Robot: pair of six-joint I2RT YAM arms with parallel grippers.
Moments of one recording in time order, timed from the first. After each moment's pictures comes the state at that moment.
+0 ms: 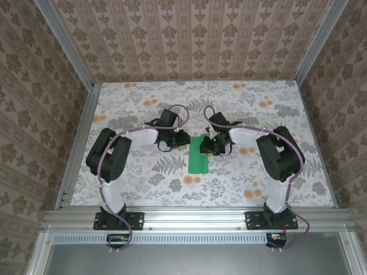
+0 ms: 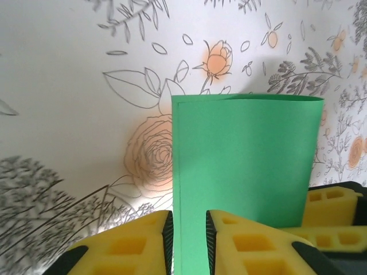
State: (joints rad) left arm -0.59 1.87 1.11 -0.24 0.42 -0.68; right arm 0.46 1.88 1.11 -0.47 -0.40 0.55
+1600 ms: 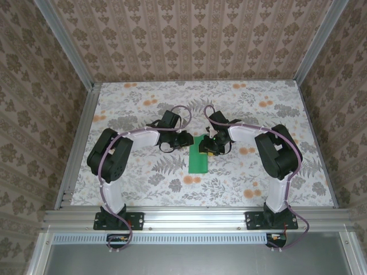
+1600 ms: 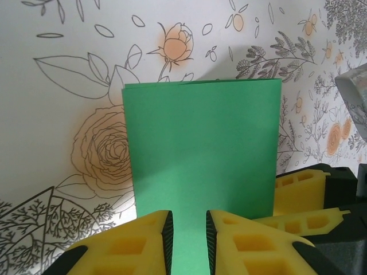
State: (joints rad) left arm -0.62 1.89 1.11 -0.19 0.48 -0.69; right arm 0.45 1.92 1.16 -0.52 -0.42 0.58
